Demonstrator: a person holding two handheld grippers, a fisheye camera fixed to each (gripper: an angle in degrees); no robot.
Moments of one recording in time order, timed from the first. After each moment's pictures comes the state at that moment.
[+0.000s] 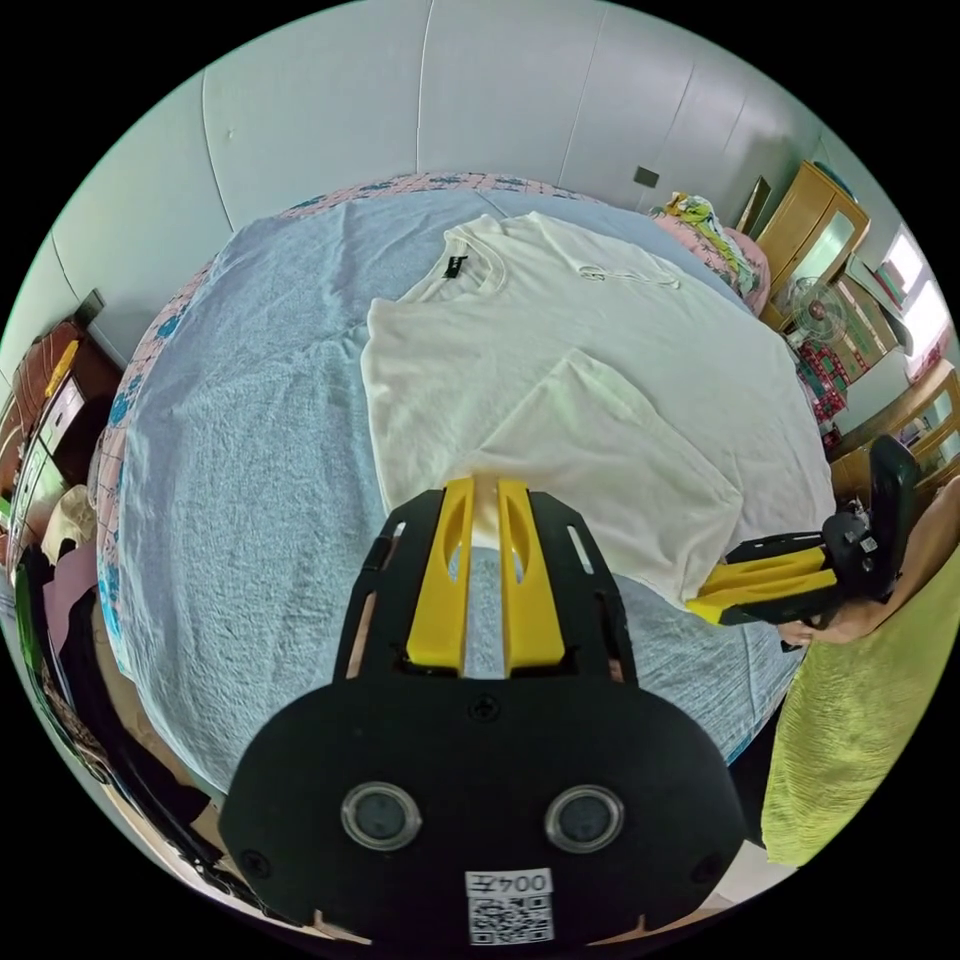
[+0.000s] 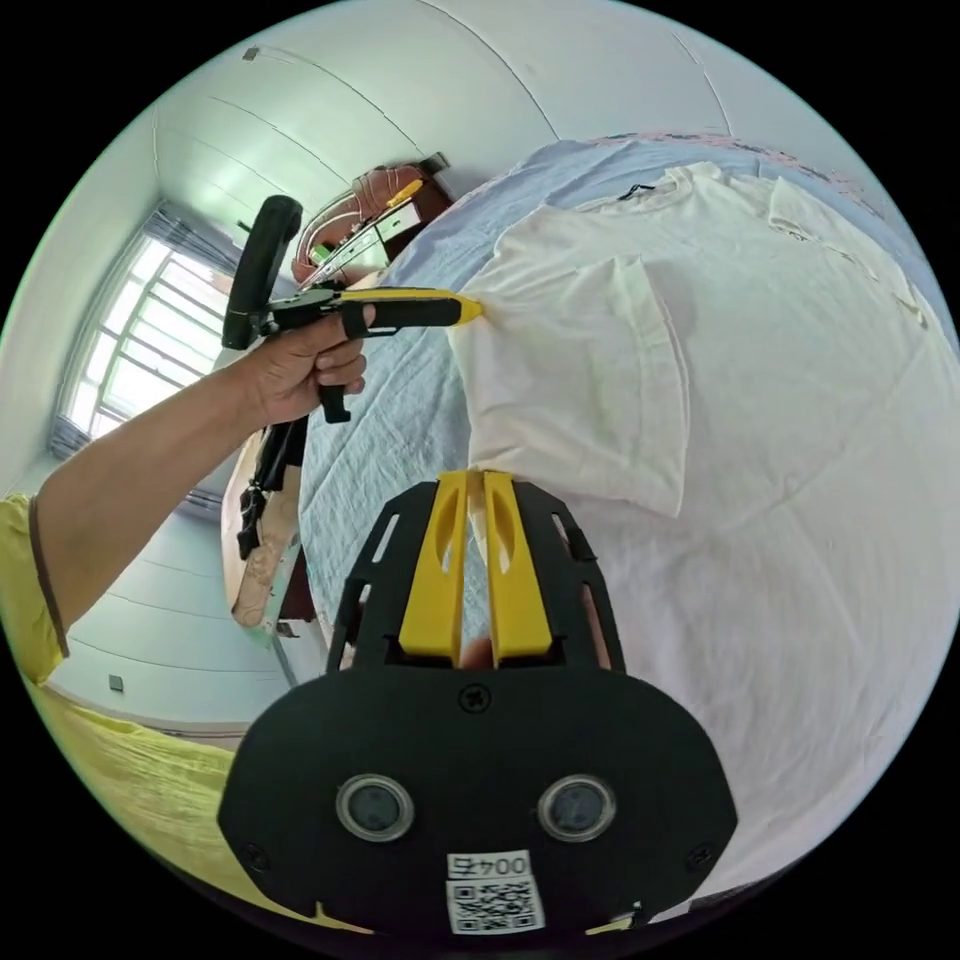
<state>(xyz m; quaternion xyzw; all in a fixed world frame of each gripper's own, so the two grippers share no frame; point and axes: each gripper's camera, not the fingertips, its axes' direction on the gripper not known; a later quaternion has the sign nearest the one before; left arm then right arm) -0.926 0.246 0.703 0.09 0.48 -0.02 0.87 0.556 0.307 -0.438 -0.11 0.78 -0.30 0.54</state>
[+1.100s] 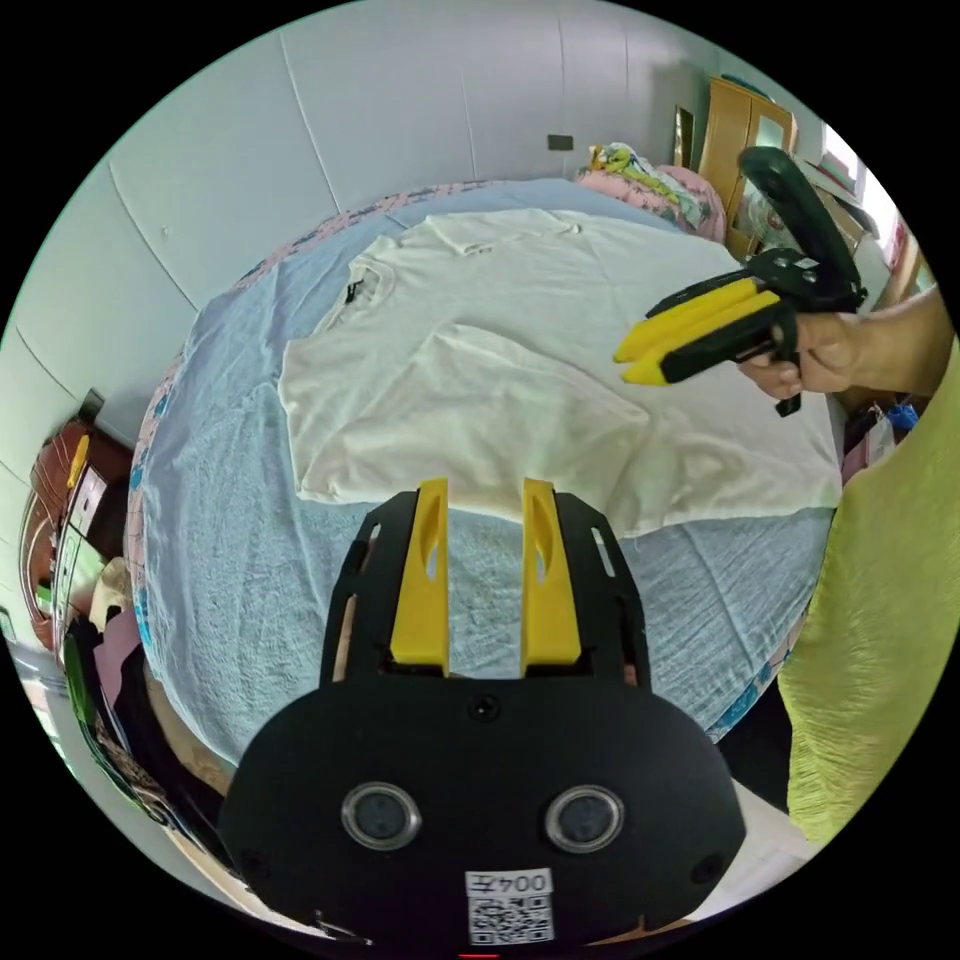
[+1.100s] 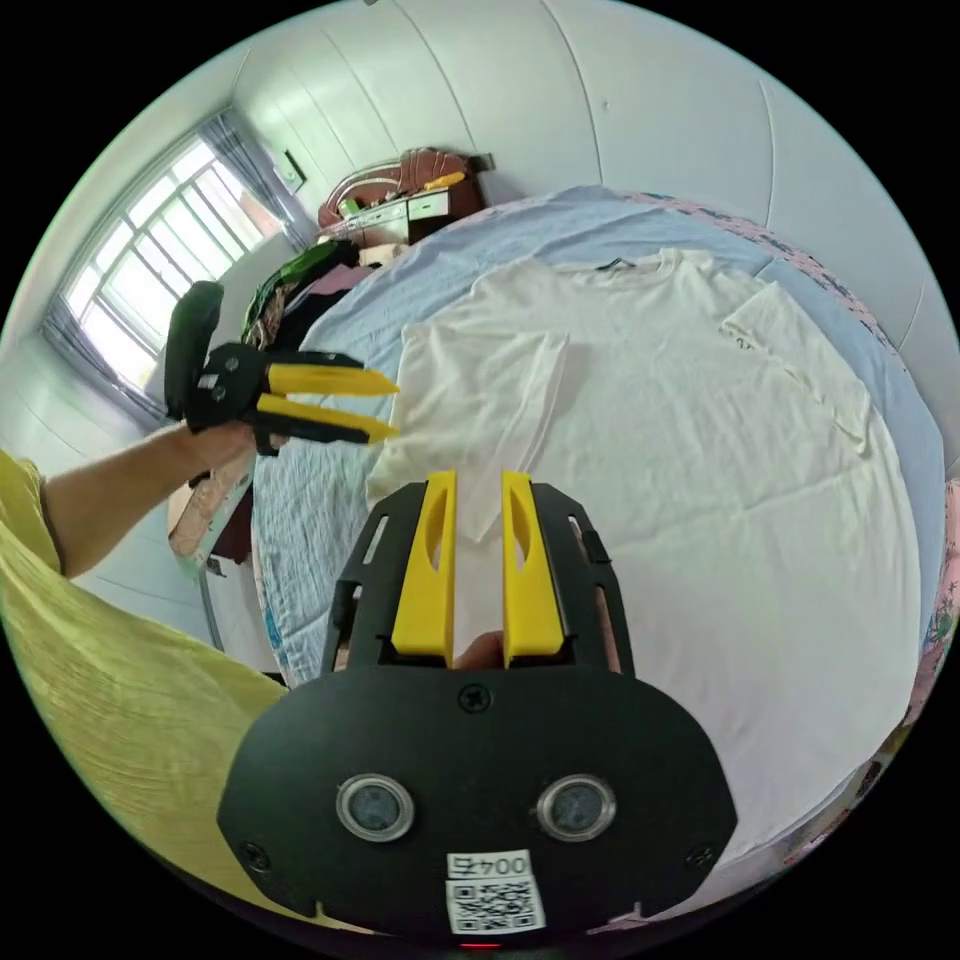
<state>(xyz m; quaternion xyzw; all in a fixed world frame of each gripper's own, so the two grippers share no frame) -0.844 0.294 0.511 0.16 0.42 0.05 0.89 0.517 0.311 -0.384 -0.18 0.80 -0.36 0.45</state>
